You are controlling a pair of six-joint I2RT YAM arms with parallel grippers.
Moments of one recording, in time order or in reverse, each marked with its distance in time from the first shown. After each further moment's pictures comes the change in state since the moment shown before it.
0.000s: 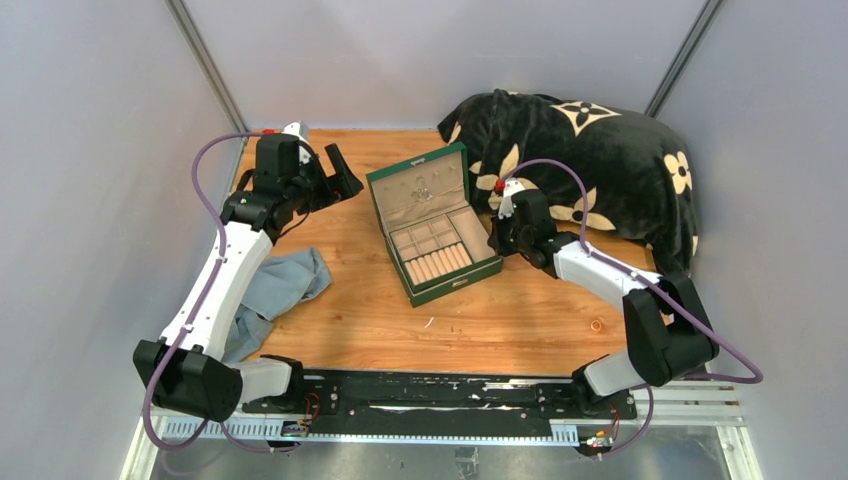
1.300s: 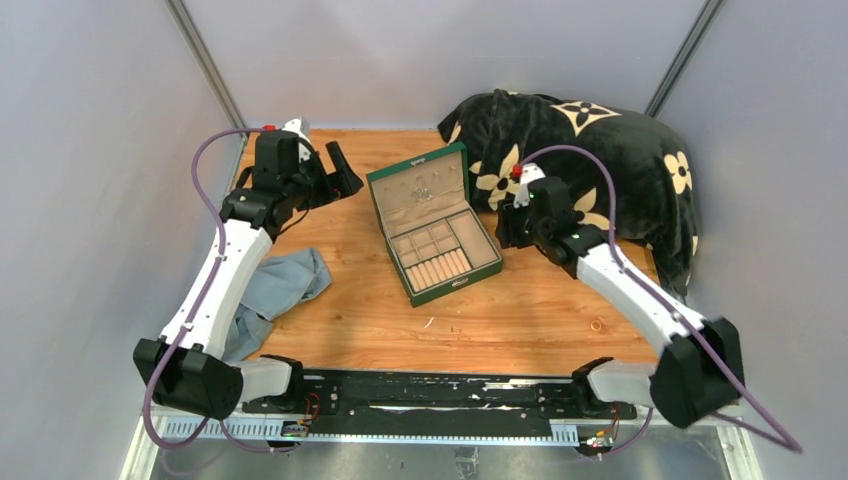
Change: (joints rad) left arm 0.000 0.010 0.011 -0.001 0.005 0.018; right arm 0.000 -0.142 0.119 -0.262 0.053 0.012
